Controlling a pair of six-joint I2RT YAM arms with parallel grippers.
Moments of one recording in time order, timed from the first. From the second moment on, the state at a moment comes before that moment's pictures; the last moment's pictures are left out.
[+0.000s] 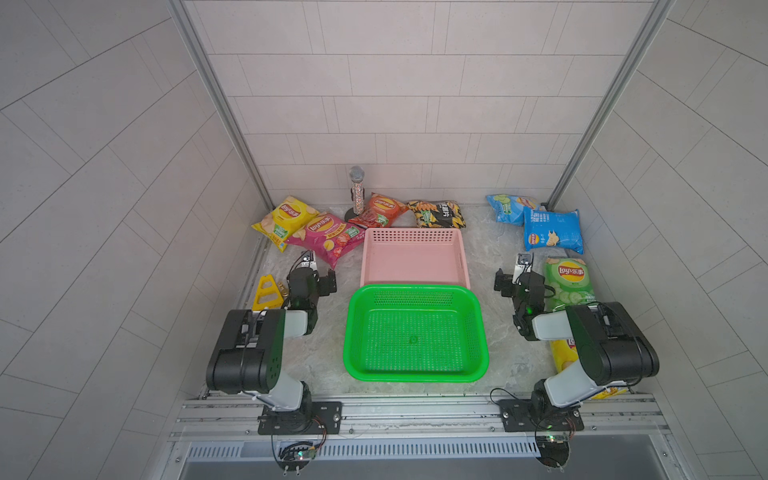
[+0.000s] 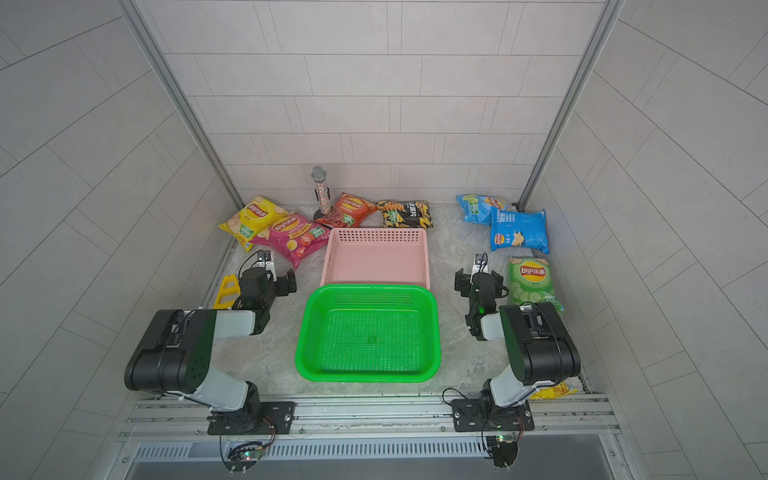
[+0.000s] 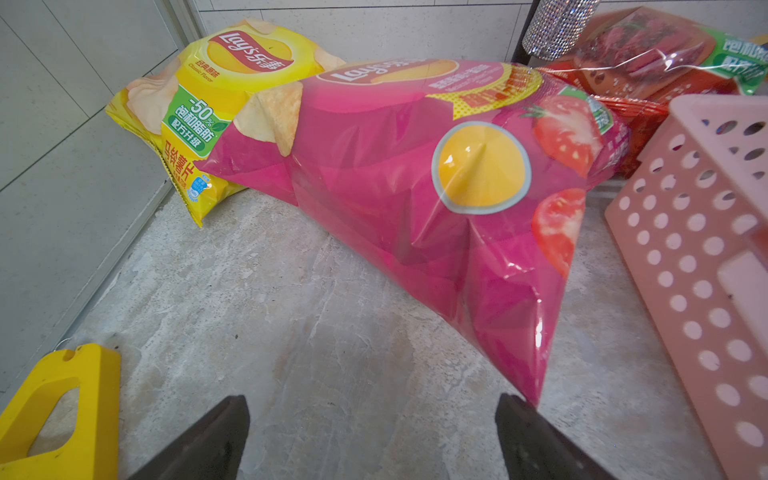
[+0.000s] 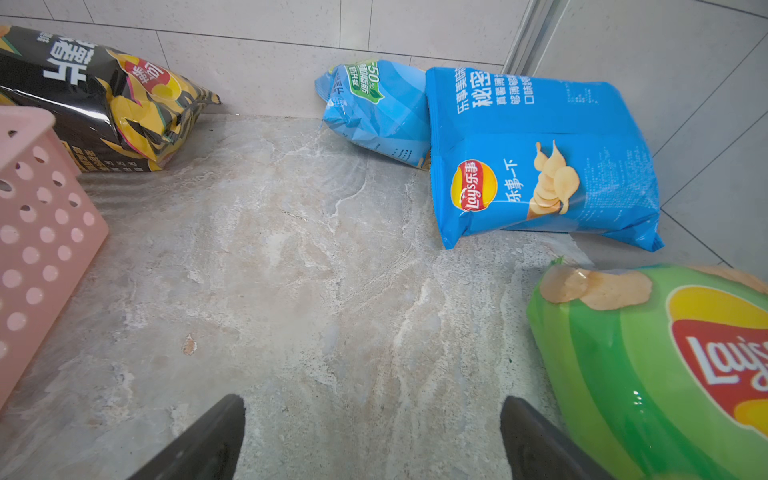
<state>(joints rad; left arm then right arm) 0.00 1.54 0.44 0.64 -0.10 -0.01 0.02 1.57 0.36 0.84 0.28 0.00</state>
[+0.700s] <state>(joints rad) 0.00 1.26 1.16 -0.79 0.13 0.13 0.17 0.81 0.65 -0.24 0.55 0.50</state>
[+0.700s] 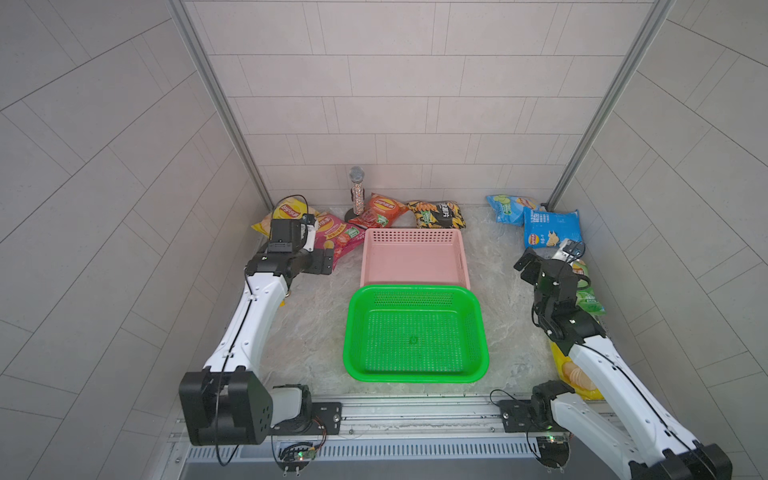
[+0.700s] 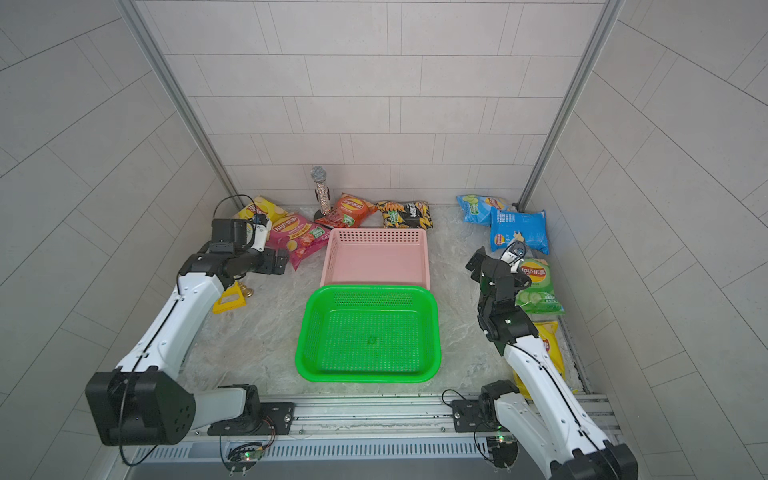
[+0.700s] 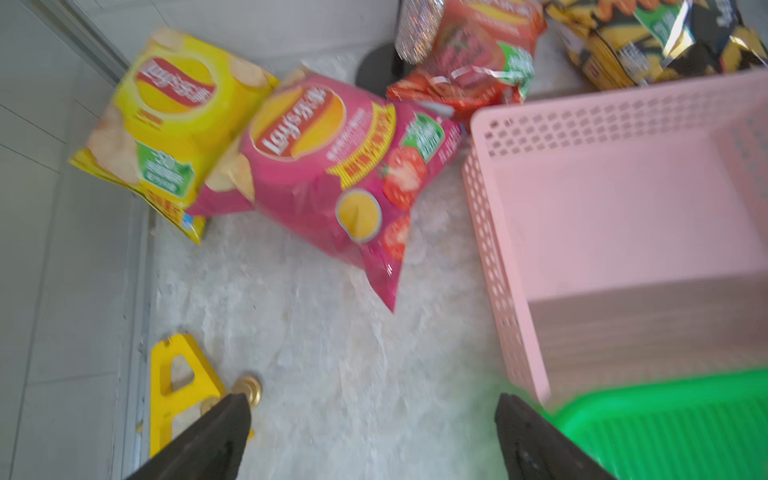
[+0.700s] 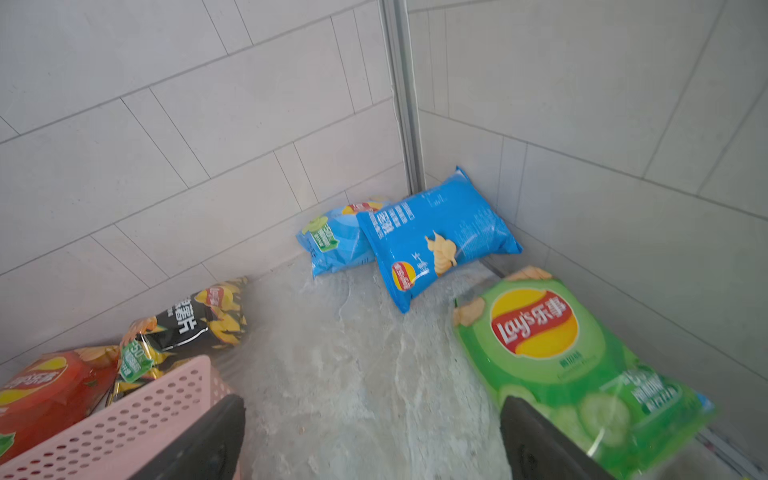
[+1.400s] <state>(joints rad) 0.00 1.15 1.05 -0.99 0.31 0.14 0.17 0.91 0.70 -0.91 0.54 0.67</state>
